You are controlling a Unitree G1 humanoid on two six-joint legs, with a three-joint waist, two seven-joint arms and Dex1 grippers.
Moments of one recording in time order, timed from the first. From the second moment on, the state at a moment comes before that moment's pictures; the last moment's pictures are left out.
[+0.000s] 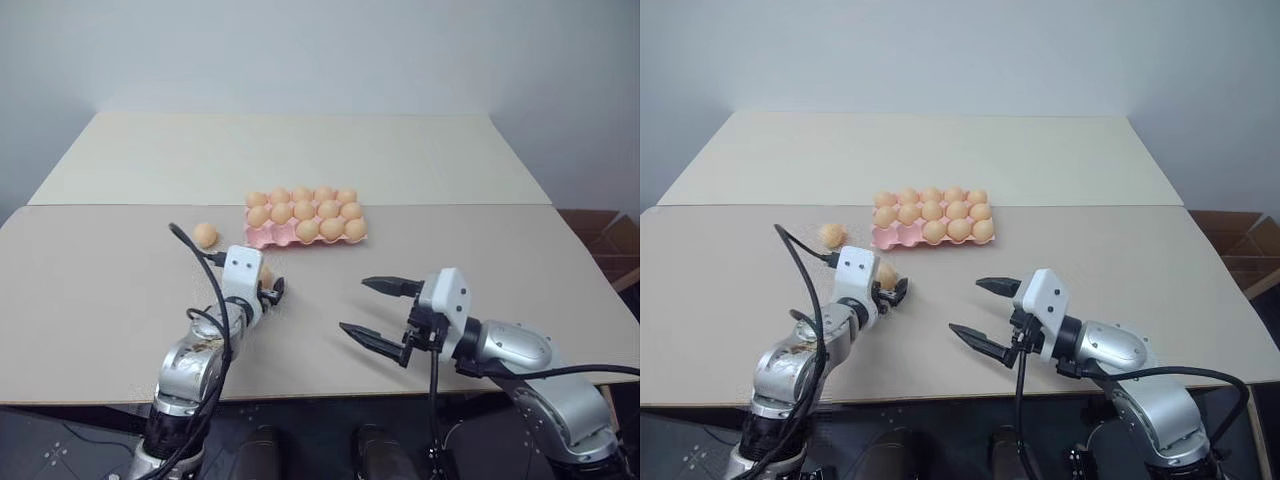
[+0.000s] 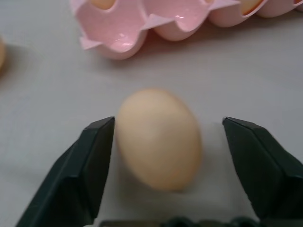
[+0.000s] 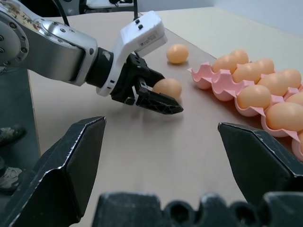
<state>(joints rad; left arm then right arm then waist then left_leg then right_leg) -0.25 0.23 -0.07 -0.40 -0.18 0.93 -0.03 -0.08 -0.58 0.07 -0.65 0.50 0.49 0.71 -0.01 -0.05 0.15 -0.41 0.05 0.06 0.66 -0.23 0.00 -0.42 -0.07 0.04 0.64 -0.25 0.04</state>
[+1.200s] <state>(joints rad) -0.58 0.12 -0.07 0.05 -0.02 0.61 0.00 -0.12 -0.56 0.07 -0.65 0.49 0.50 0.65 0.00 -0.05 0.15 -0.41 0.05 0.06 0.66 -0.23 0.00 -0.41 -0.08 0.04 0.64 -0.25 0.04</state>
